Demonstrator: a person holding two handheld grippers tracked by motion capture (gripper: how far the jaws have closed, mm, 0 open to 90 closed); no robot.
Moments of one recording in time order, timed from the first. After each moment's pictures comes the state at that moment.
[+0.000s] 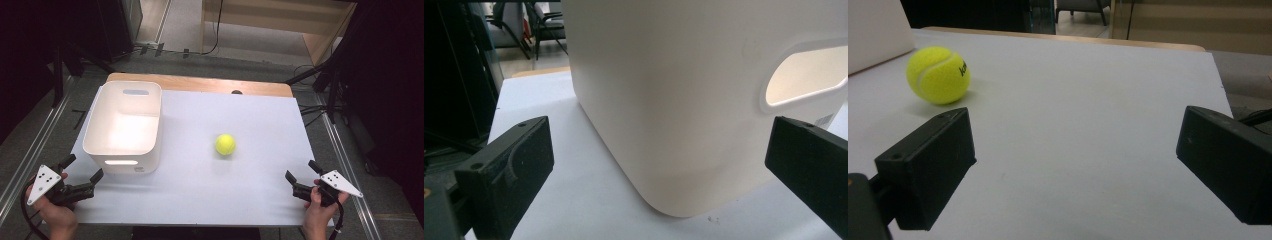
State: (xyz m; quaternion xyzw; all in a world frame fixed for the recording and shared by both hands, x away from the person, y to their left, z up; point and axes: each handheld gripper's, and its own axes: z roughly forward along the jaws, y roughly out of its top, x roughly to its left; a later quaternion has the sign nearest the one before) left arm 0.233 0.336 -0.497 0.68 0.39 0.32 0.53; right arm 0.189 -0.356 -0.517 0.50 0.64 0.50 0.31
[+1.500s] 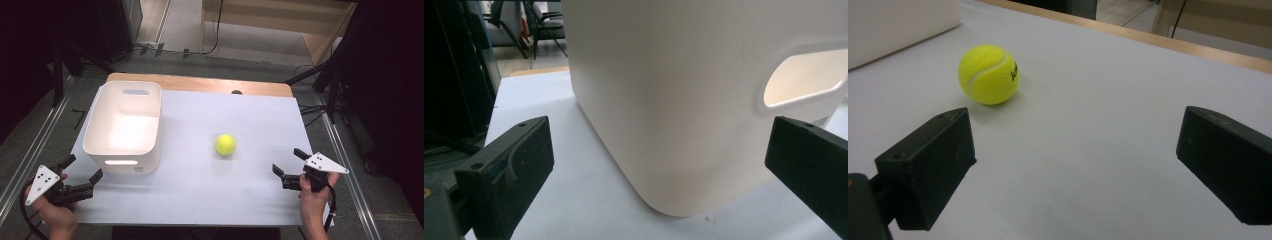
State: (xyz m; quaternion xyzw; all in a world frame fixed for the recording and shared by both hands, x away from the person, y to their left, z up) left arm 0.232 0.338 -0.497 0.67 0.39 0.32 0.54; right arm 0.222 -0.323 -0.475 0.44 0.72 0.47 0.26
